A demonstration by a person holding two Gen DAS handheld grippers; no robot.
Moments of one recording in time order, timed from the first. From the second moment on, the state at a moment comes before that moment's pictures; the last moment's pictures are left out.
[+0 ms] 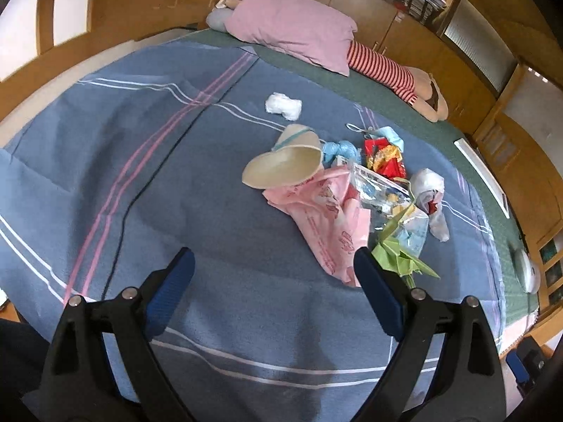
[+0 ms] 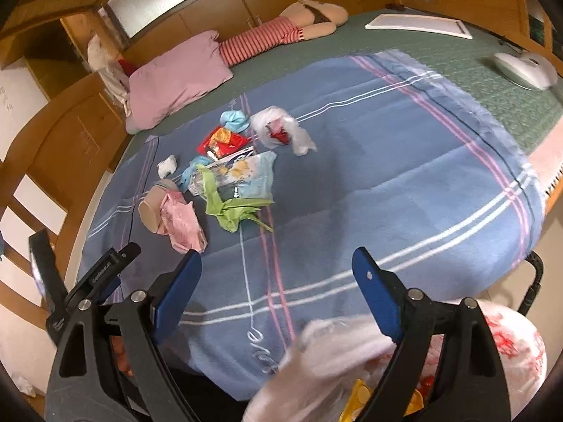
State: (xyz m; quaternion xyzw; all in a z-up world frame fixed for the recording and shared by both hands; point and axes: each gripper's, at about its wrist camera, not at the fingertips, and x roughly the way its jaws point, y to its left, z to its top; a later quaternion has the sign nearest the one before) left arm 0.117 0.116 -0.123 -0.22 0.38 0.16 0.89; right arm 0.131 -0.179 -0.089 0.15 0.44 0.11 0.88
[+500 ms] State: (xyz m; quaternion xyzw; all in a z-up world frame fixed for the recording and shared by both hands) left arm 0.098 0.160 -0.127 -0.27 0.34 0.27 0.86; right arm 0.245 -0.038 -0.155 0.03 0.49 0.14 0.86
